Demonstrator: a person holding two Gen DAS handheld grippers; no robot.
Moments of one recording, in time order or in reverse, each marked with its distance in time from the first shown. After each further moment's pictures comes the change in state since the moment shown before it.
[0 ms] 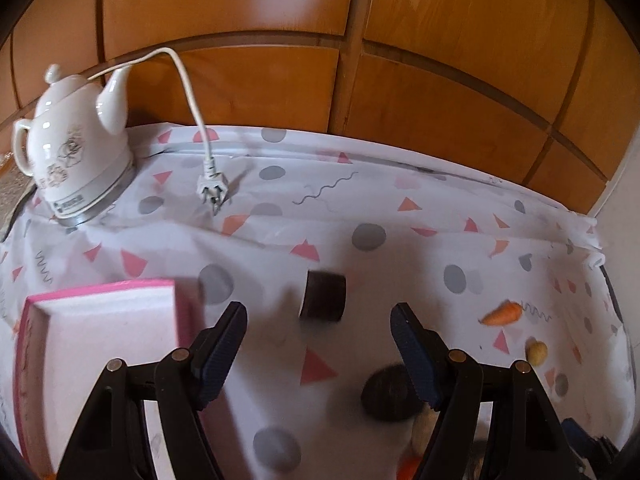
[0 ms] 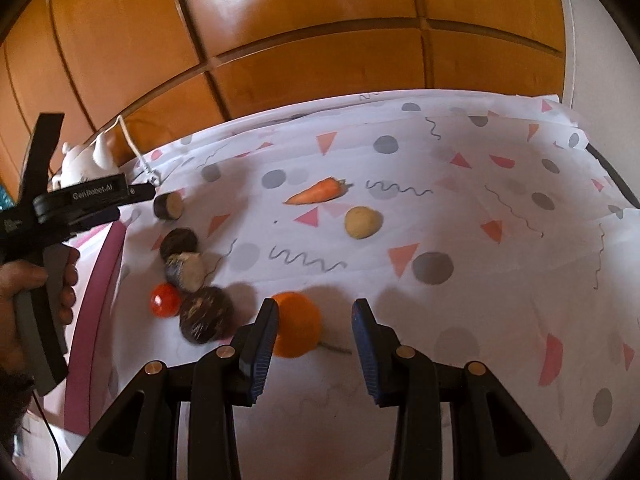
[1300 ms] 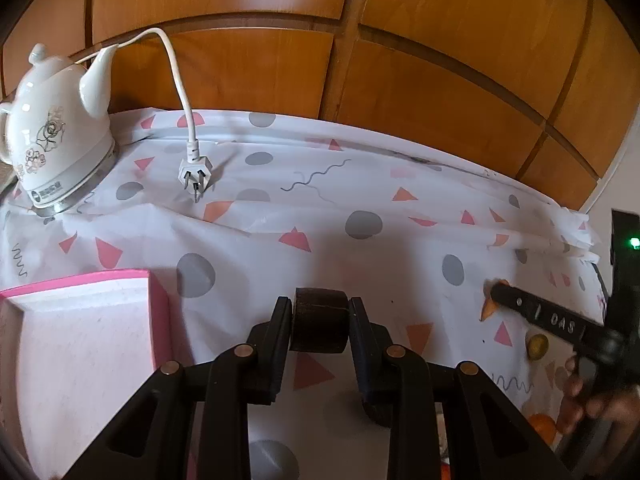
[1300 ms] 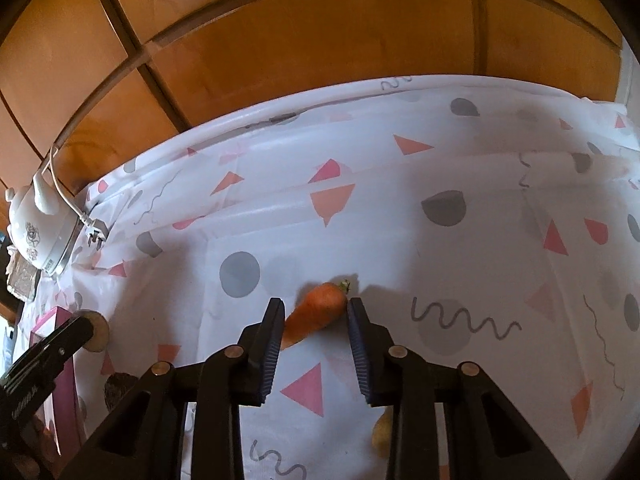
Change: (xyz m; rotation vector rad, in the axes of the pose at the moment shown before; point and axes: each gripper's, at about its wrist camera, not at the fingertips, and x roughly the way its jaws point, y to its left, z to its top) left arm 0.011 0.004 -0.008 0.001 0.009 -0.064; right arm 0.135 -0.009 0.107 0.045 0.141 0.012
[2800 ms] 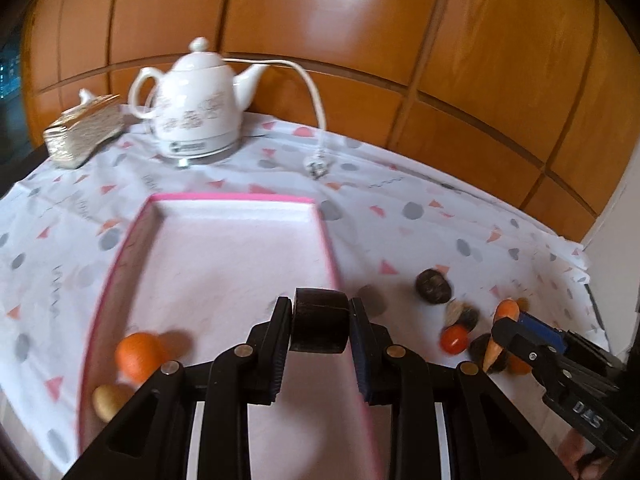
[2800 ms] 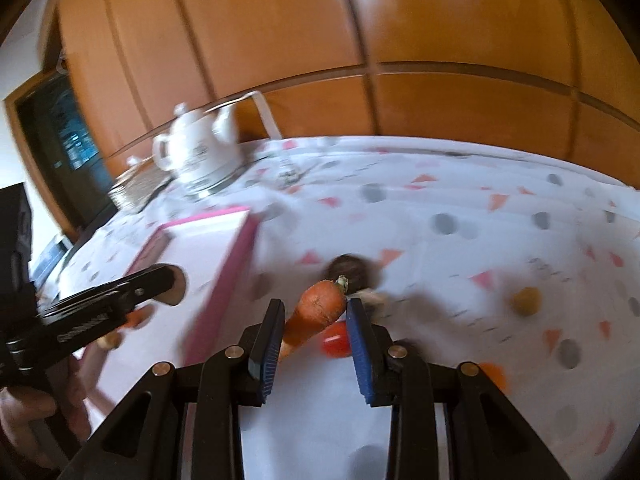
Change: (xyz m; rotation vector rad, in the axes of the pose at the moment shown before) left arm -0.143 0.063 -0.100 -0.158 -0.128 0.101; right arm -0.119 0.127 -0.123 -0.353 -0.137 0.270
